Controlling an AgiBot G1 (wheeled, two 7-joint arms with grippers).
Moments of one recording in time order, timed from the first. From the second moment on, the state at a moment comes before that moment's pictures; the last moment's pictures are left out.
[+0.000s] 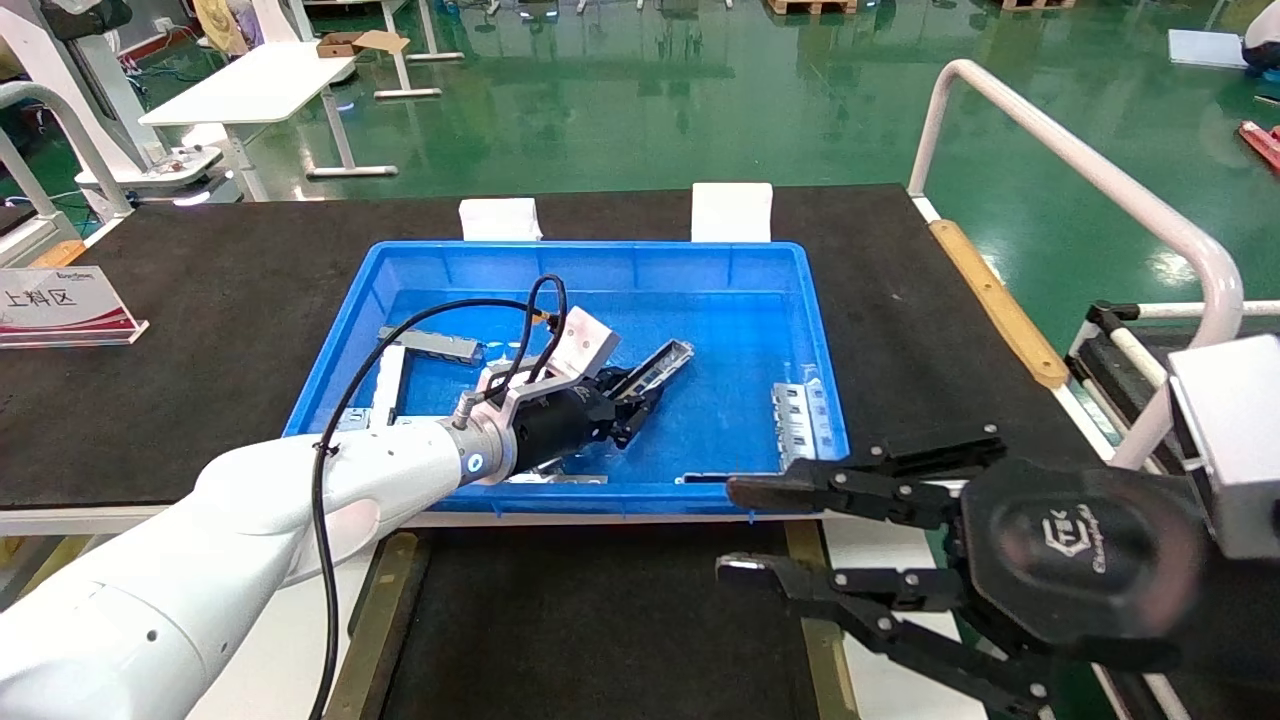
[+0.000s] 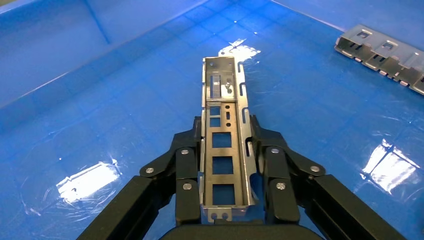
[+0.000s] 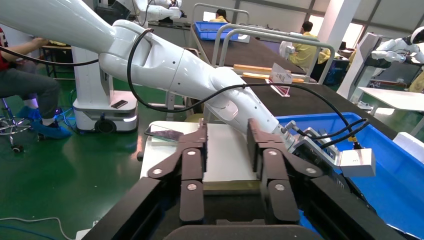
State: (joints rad) left arm -1.46 1.37 0.97 -0.39 1.00 0.50 -0.04; right arm 1.09 -0.59 -0.33 1.28 -0.70 -1.48 0.16
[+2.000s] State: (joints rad) left arm -0.94 0.80 1.02 -1.29 0.74 0.56 -0.20; right arm 1.09 -0.59 -0.33 1.28 -0.69 -1.47 0.16
